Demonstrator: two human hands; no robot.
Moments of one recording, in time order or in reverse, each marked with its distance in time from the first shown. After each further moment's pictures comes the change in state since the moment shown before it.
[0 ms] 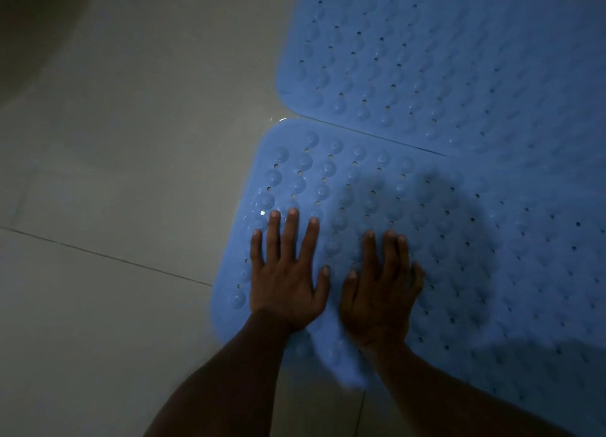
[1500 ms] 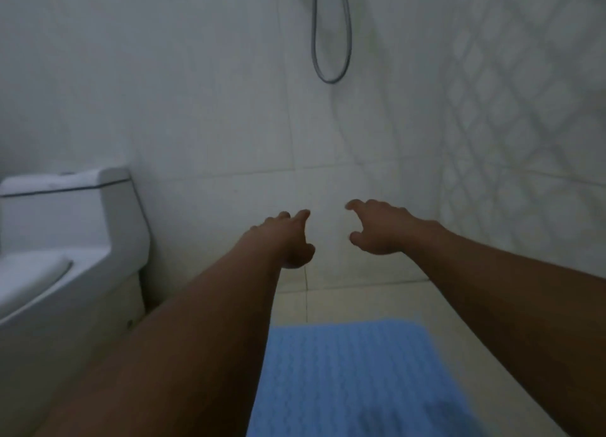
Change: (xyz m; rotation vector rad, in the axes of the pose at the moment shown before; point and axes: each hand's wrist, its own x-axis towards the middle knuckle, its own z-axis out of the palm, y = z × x) left_hand 0.098 0.252 -0.540 0.177 0.272 0.282; right_hand 0.253 0.126 -0.555 0.009 0.062 -0.125
